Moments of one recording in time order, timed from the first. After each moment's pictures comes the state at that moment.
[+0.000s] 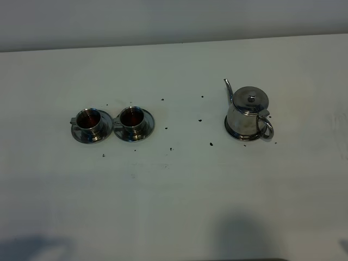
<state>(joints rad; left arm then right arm) 0.11 0.00 -0.51 0.06 1.06 -0.06 0.44 0.46 -0.50 0.06 1.08 -0.11</state>
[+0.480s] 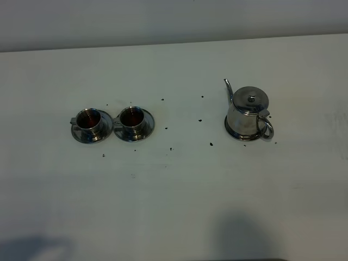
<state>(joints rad) 0.11 0.00 -0.51 0.06 1.06 -0.06 0.05 0.37 -0.50 0.05 1.07 -0.10</state>
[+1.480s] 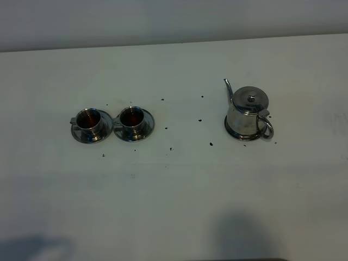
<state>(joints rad) 0.11 0.00 -0.51 0.06 1.06 -0.06 -0.04 -0.01 -0.49 0.06 1.07 -0.12</state>
